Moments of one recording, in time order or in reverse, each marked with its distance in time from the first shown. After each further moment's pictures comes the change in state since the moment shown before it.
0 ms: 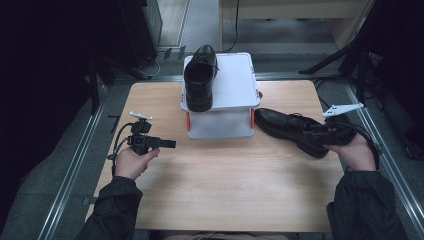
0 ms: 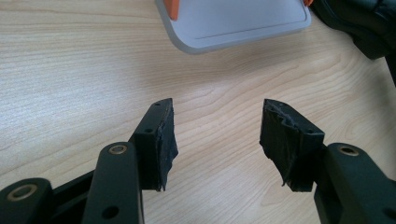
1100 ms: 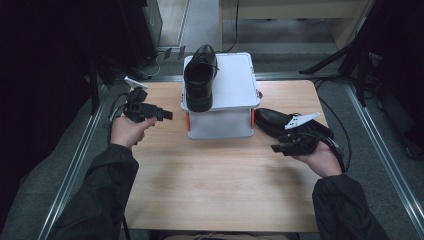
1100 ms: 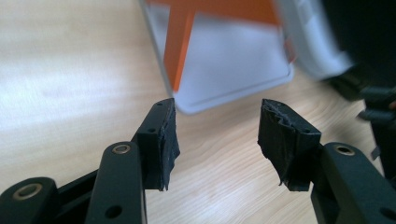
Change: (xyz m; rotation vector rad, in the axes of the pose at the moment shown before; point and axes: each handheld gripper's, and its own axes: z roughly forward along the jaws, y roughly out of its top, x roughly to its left) left arm -0.007 0.072 -0.026 0.019 0.019 -0.058; right arm 0.070 0.016 0.048 0.044 0.156 -0.091
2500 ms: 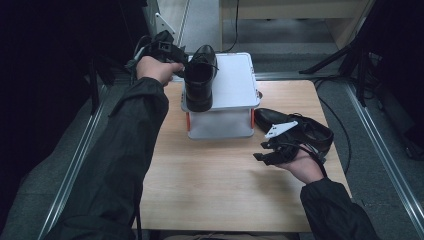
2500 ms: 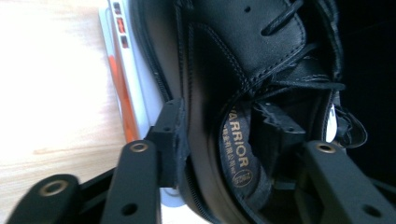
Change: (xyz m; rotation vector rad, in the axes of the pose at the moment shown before) left arm -0.110 0.142 -0.029 0.075 0.133 -0.071; right arm 0.048 0.012 0.030 0.004 0.025 -0.083
